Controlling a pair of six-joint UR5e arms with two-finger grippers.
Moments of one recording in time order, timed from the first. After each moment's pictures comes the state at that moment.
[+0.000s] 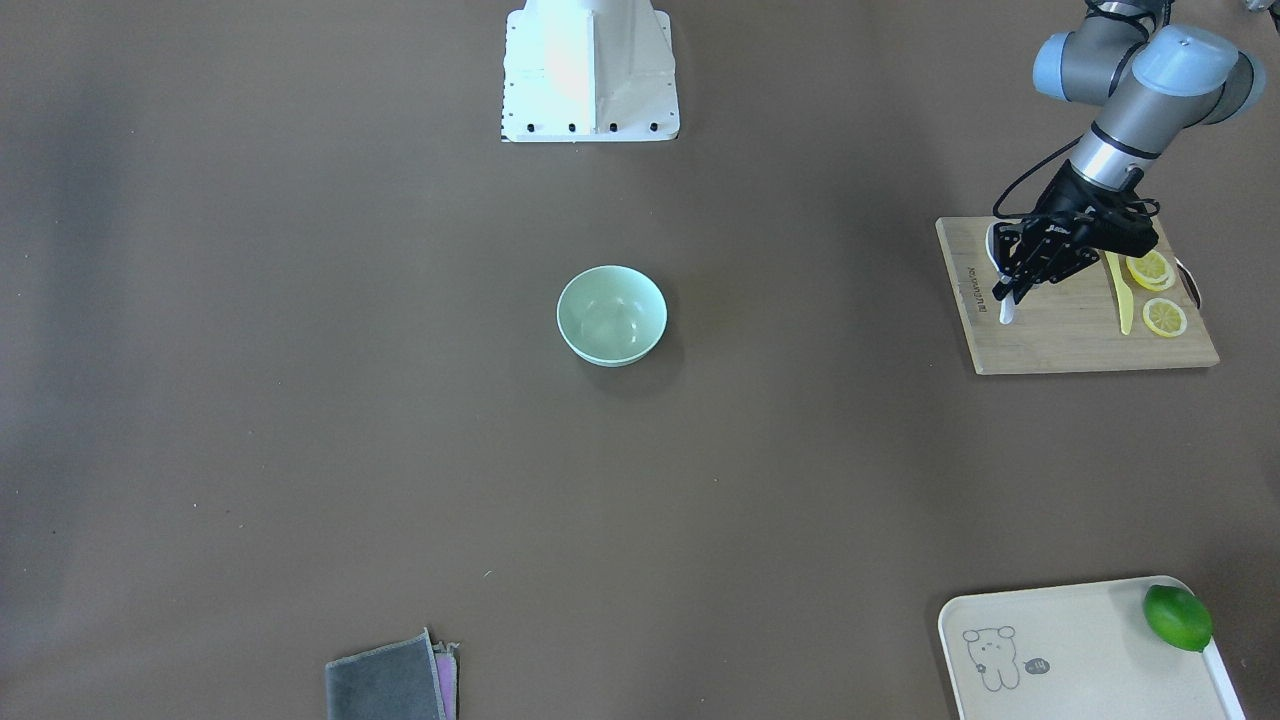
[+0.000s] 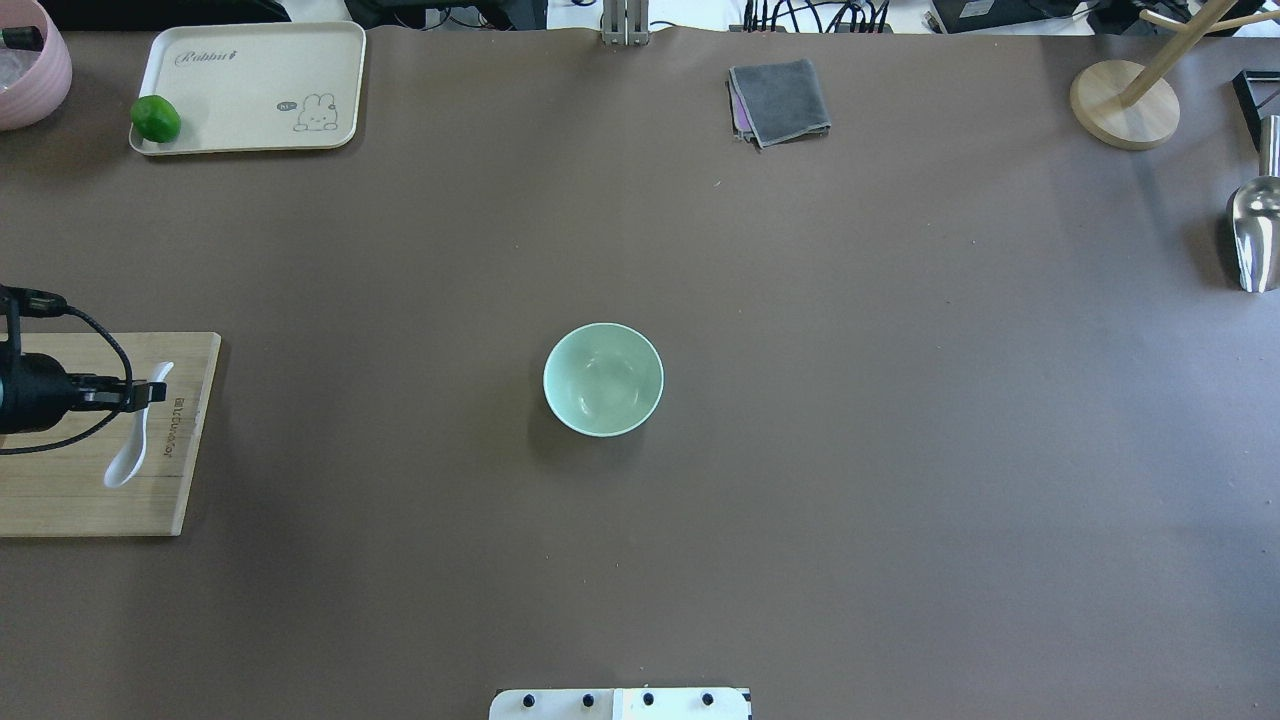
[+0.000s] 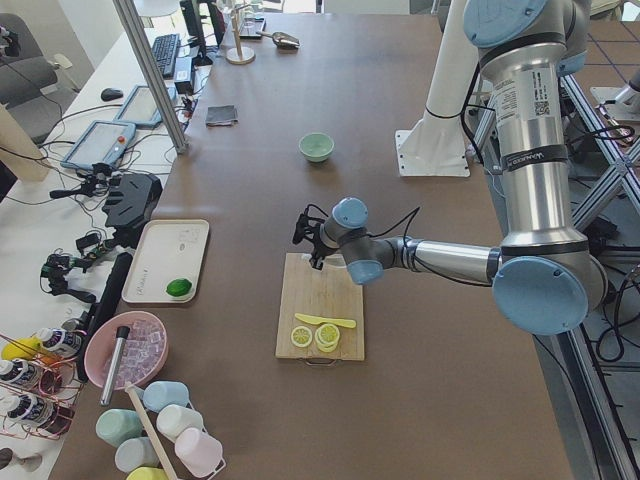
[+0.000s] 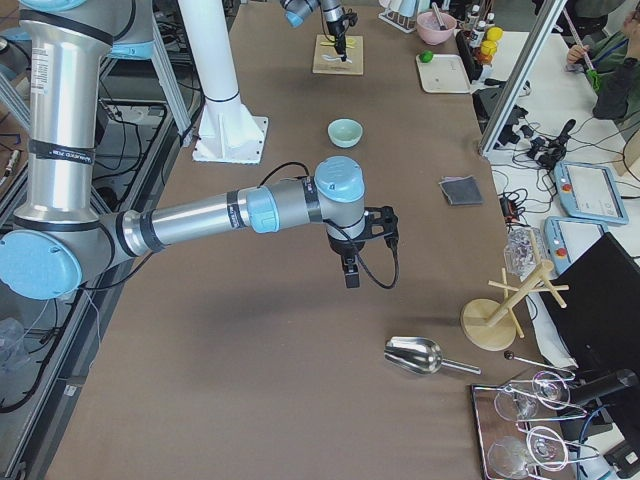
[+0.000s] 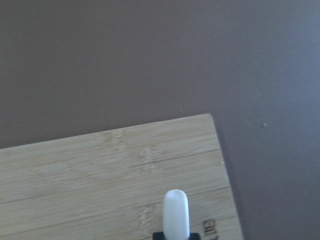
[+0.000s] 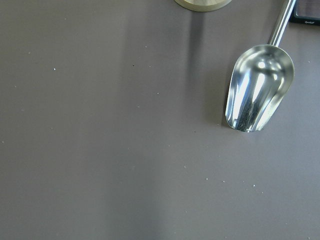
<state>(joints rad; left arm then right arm) -0.76 -1.40 -1.74 -2.61 -1.88 -1.03 1.51 -1.72 1.97 -1.57 2.36 0.11</state>
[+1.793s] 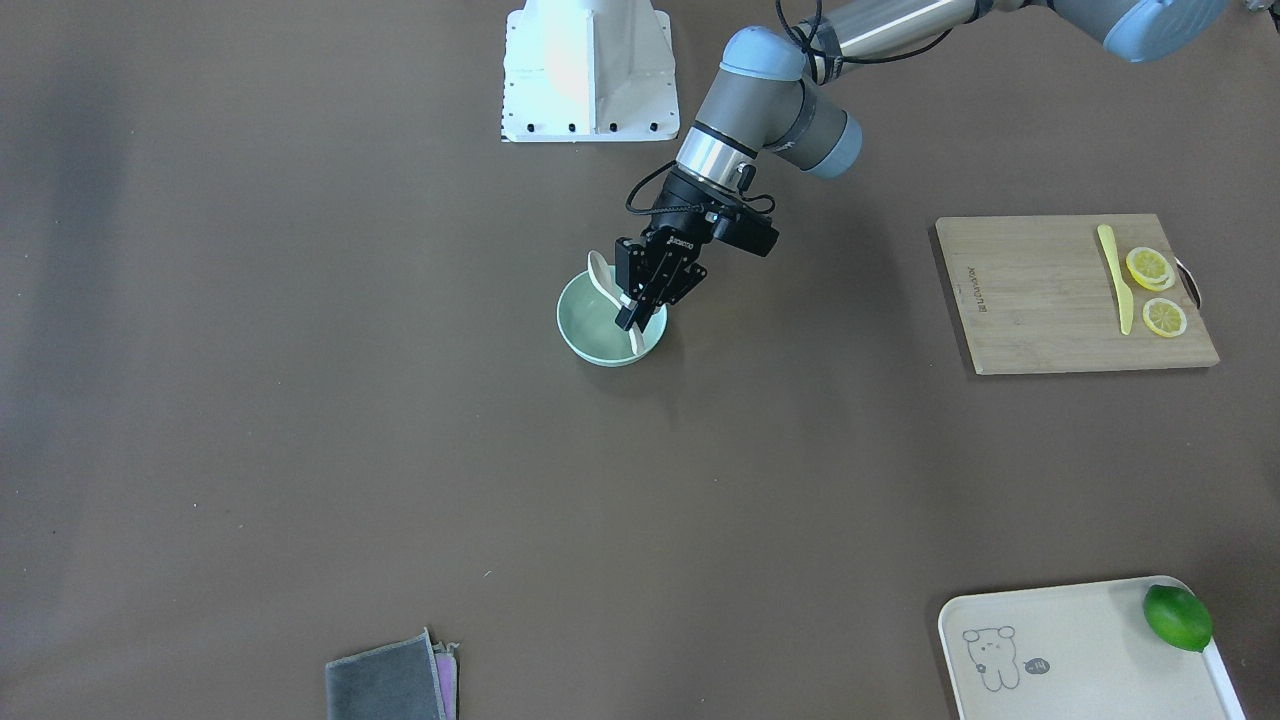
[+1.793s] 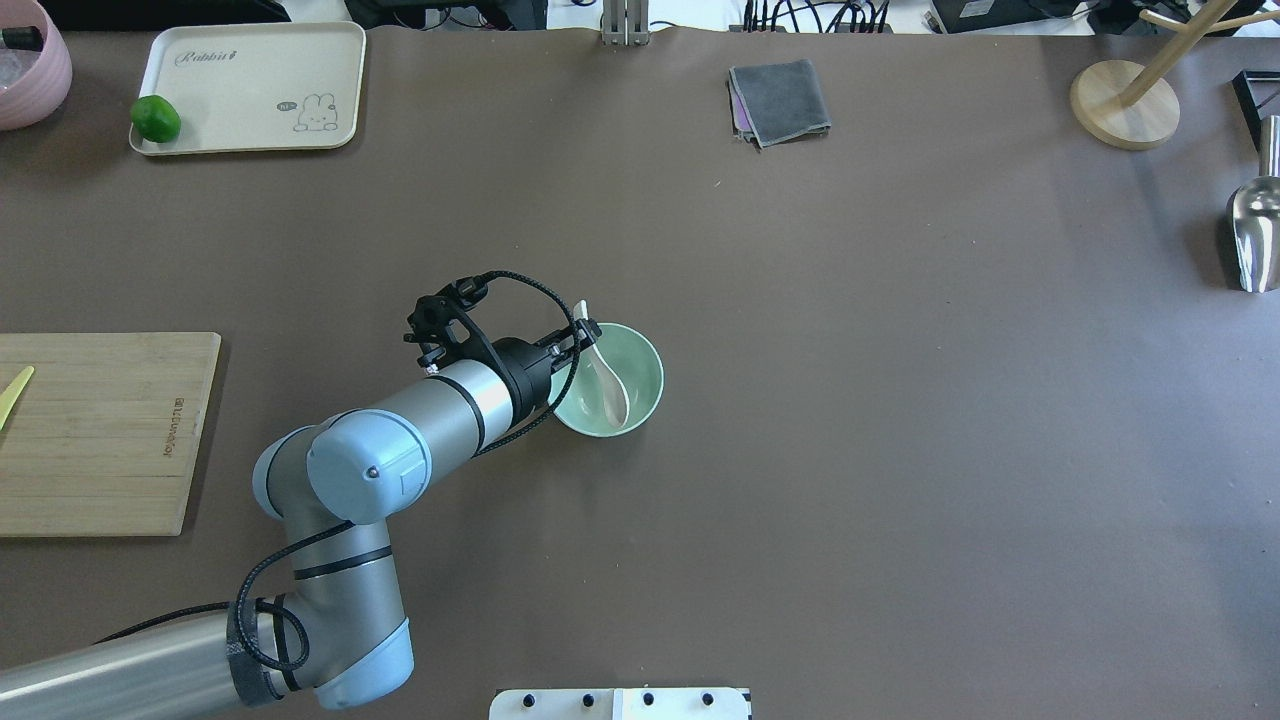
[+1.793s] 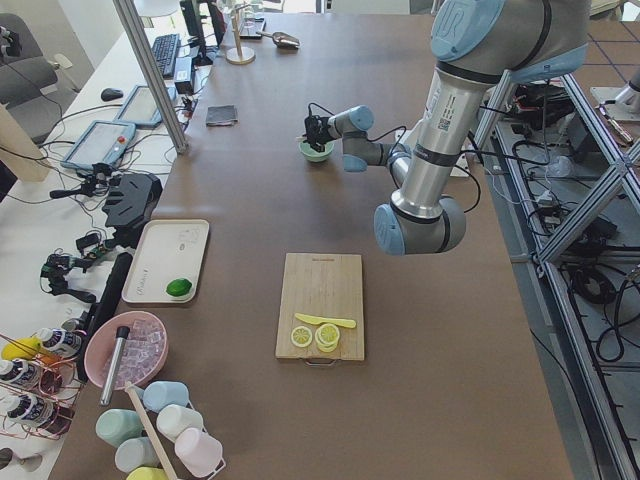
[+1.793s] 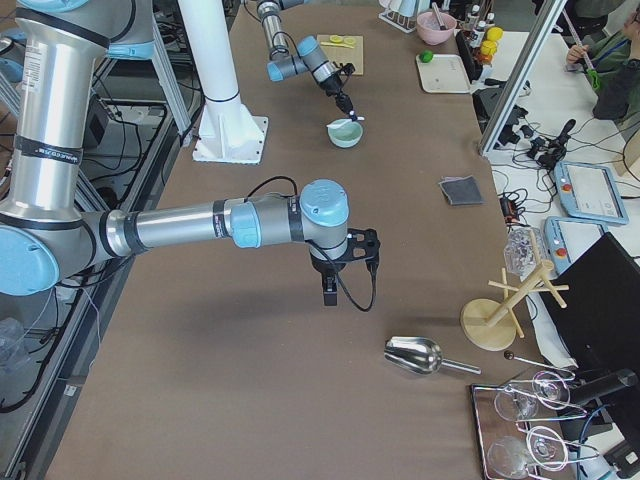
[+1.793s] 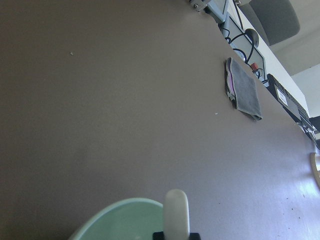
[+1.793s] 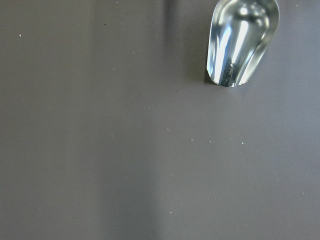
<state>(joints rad) -0.37 -2.09 -1.58 -2.49 -1.24 -1.73 1.51 -1.79 1.96 -1.57 2.37 0.11</state>
